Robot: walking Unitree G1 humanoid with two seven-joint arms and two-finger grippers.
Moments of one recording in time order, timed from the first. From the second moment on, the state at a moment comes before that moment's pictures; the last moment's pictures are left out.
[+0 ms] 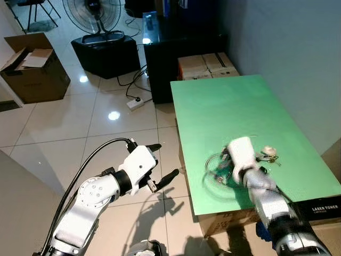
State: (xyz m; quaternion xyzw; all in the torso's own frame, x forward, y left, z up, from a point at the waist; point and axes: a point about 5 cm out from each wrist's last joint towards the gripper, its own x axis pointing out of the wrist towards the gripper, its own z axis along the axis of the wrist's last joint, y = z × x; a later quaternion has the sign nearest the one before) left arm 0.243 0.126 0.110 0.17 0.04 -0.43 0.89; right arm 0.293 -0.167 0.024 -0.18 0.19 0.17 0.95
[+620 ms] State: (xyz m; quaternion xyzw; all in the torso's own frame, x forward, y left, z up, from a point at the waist) left arm 0.239 0.129 0.105 0.16 0.06 -0.44 0.88; right arm 0.272 -0.183 0.008 -0.28 0.34 0.28 0.85
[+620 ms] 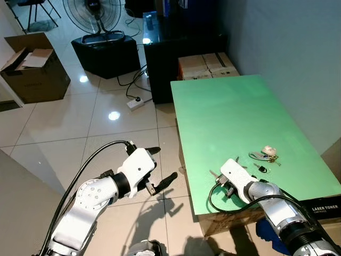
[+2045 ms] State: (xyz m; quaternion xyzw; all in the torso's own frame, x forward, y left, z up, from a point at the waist) left arm 0.236 0.131 0.106 0.17 0.07 -0.45 0.88; right arm 0.288 -0.186 -0.002 -0.28 0.38 0.28 0.84
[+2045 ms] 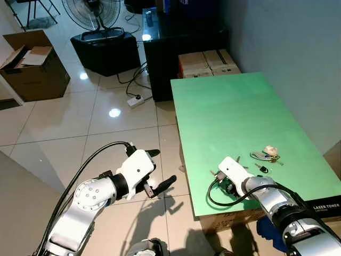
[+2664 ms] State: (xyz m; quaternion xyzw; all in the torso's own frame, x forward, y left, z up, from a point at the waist) left arm 0.232 0.130 0.107 0.15 0.08 -0.46 0.87; right arm 0.289 -0.184 -0.004 -0.26 0.37 0.28 0.84
